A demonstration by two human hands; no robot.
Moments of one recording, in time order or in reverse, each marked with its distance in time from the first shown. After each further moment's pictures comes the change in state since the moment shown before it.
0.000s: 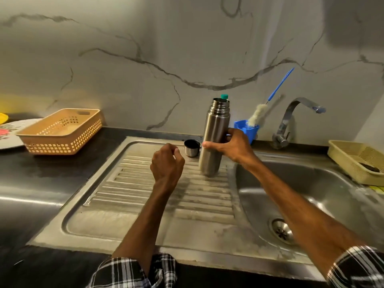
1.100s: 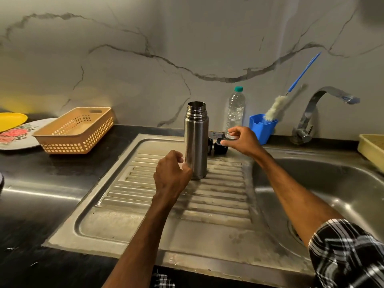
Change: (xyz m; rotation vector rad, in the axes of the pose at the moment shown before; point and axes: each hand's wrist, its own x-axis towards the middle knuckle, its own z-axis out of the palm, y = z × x) left_hand -0.009 -0.023 -0.022 0.110 -0.190 0.013; right_hand 0.071 0.062 0.023 -0.148 -0.050 0.027
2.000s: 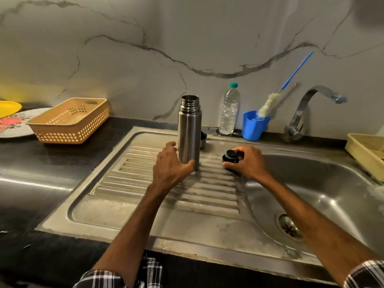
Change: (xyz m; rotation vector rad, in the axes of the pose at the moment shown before) left_hand -0.006 0.009 0.001 -0.026 -0.209 0.019; right_hand -0.085 0.025 -0.011 -0.234 0.002 -0.095
